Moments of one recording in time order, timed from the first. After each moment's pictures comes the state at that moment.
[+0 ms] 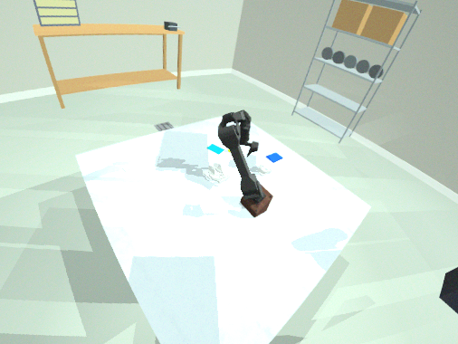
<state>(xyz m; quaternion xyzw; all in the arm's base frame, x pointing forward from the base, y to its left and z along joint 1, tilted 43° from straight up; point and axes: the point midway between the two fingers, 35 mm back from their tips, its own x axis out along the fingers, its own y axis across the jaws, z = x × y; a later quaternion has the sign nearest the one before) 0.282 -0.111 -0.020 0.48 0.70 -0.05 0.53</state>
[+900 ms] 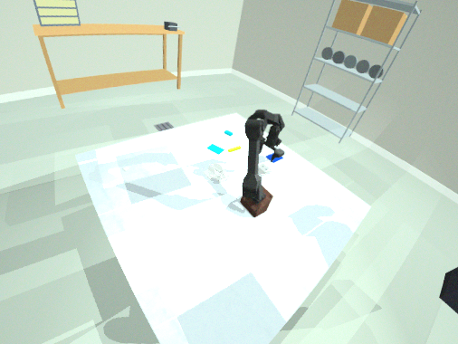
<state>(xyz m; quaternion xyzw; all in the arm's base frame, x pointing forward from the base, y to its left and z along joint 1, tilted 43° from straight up) 0.198 -0.215 -0.113 0.63 0.66 -0.26 0.33</state>
